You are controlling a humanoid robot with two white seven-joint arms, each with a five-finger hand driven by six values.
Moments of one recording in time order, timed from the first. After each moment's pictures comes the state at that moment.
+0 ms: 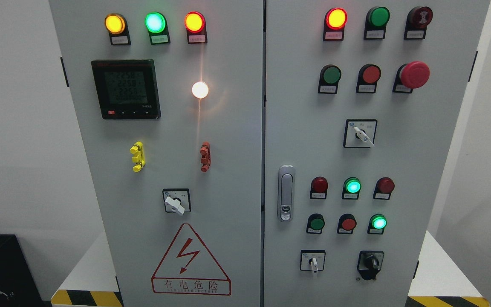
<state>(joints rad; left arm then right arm) 0.00 -0.10 -0.13 0.00 0.06 -0.07 -0.02 0.13 0.11 0.08 -0.10 -0.04 -0.13 0.00</state>
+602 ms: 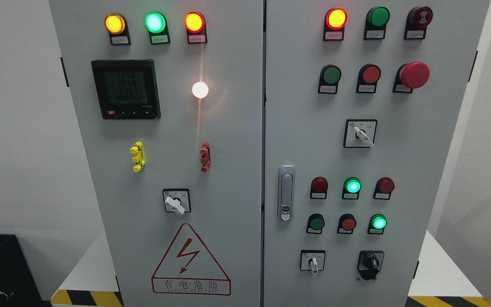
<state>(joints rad) 0.00 -0.10 -0.13 0.00 0.06 -0.07 -0.02 0.14 0.11 0.08 -0.10 -0.04 -0.14 0.00</state>
